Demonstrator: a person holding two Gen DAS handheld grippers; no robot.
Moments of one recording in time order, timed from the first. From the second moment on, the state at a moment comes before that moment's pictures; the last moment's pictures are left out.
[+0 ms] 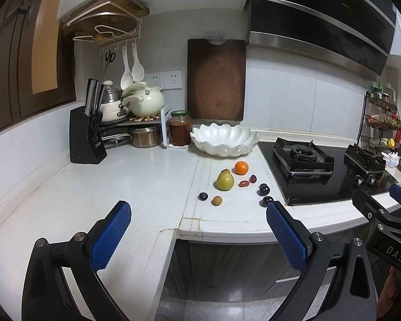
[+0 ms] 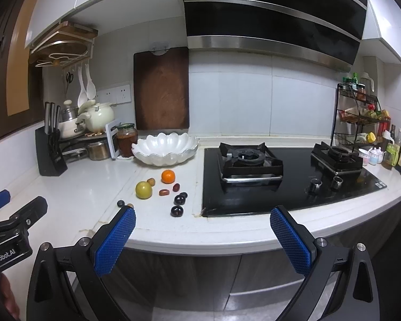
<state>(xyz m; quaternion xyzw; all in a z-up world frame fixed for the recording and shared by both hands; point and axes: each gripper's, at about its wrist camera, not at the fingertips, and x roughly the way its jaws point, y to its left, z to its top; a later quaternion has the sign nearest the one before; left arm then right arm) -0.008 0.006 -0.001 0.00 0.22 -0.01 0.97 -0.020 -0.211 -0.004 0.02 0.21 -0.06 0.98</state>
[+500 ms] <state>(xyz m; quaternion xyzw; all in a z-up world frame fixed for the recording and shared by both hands) 0.043 -0.003 -0.019 0.02 0.26 -0.02 0.96 0.028 -0.205 -0.025 0.01 0.25 -0.05 0.97</state>
